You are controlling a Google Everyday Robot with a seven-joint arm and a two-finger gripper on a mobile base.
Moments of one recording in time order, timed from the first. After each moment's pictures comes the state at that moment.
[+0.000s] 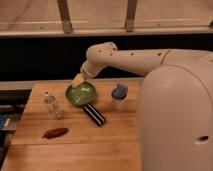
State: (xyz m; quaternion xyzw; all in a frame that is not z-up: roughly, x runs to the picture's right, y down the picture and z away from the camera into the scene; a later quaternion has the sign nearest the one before) arm -0.137 -0.040 0.779 -0.27 -0.14 0.40 0.87
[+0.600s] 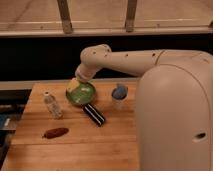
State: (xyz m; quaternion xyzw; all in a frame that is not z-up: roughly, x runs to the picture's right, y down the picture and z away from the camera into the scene) arm -0.145 -0.030 0.776 -0.28 -0.14 0.38 0.87
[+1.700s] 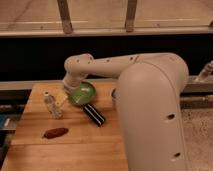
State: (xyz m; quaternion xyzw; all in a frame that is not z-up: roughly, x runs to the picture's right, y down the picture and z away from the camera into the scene) arm -0.230 0.053 0.785 -0.37 -0.15 0.26 0.88
